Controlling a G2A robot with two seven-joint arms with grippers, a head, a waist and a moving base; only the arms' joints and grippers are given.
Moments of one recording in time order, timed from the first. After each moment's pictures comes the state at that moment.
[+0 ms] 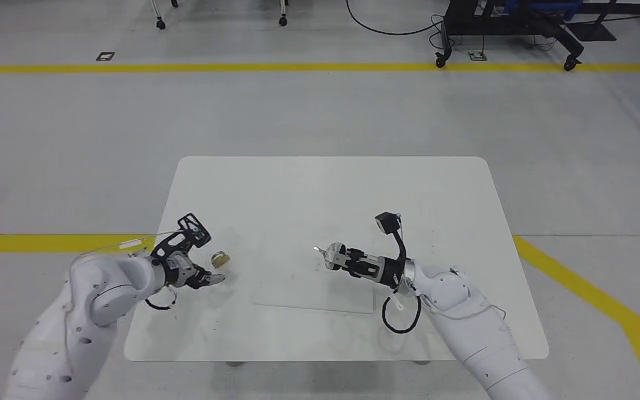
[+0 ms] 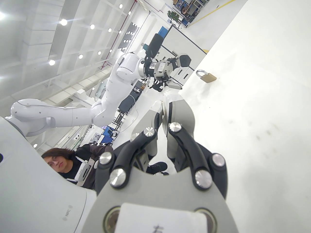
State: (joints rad) left arm 1.10 -0.97 -1.33 -1.51 1.05 -0.67 -0.77; right arm -0.96 -1.19 1.02 -1.15 0.19 -0.80 0.80
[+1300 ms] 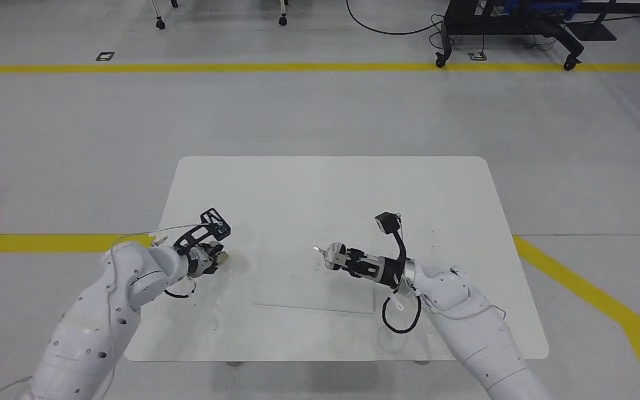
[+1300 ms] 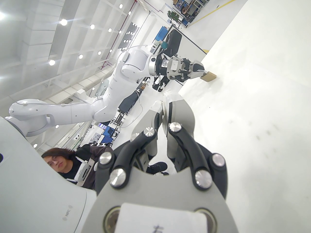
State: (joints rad) left arm 0.98 -0.99 -1.17 -1.42 1.13 -0.56 -0.79; right arm -0.96 -1.19 1.02 -1.15 0.19 -0.80 0.80
